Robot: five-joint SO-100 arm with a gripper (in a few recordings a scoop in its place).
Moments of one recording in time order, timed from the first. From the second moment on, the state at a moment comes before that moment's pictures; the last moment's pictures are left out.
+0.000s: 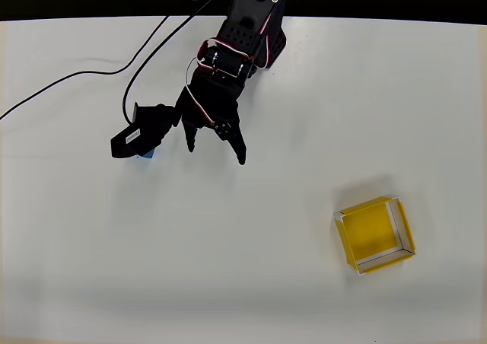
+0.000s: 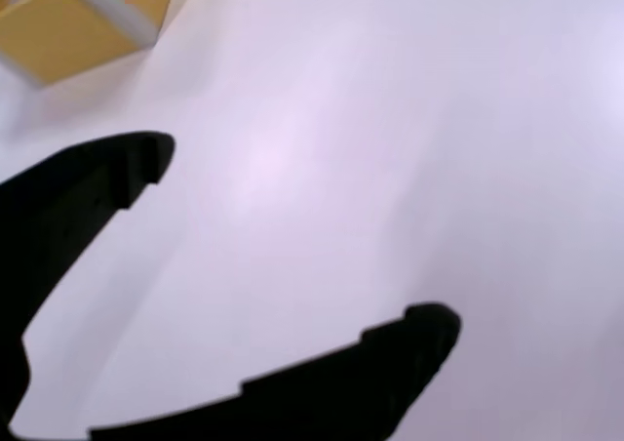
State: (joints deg) arm 20.9 155.1 152.5 46.5 -97.6
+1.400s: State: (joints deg) arm 49.3 122.0 149.2 11.8 -102.7
